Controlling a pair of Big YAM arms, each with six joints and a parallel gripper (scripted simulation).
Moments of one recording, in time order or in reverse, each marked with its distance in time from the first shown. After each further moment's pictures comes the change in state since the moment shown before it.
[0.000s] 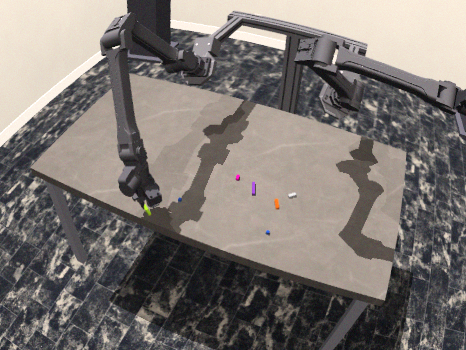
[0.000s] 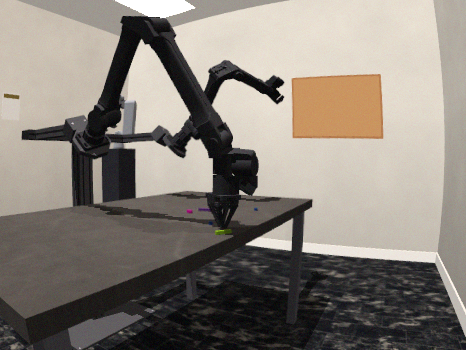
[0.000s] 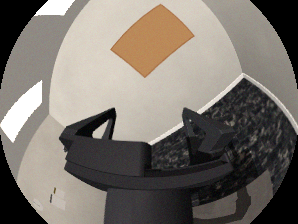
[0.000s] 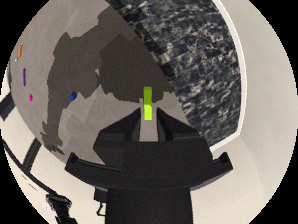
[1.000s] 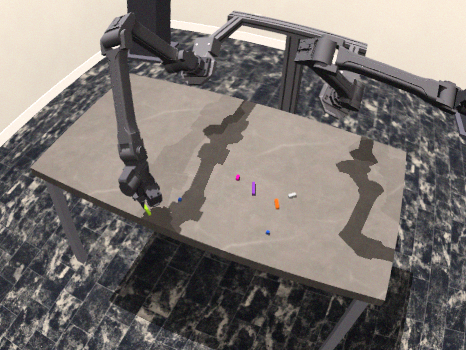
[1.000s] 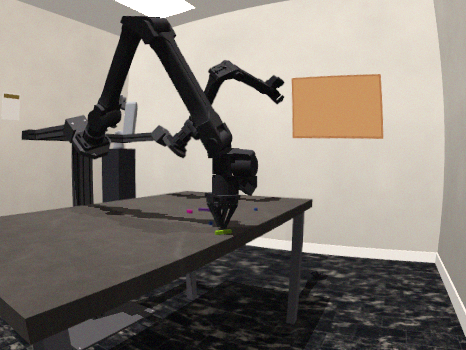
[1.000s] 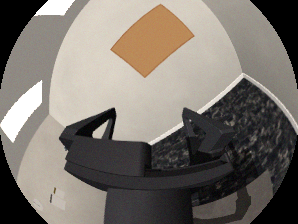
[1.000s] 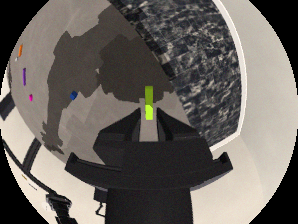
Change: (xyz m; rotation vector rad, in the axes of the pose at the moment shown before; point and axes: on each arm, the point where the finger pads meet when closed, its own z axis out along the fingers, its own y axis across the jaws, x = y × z) left arm 0.000 0.000 0.000 0.000 0.000 0.000; right arm 0.001 0.002 0.000 -0.001 0.001 -0.001
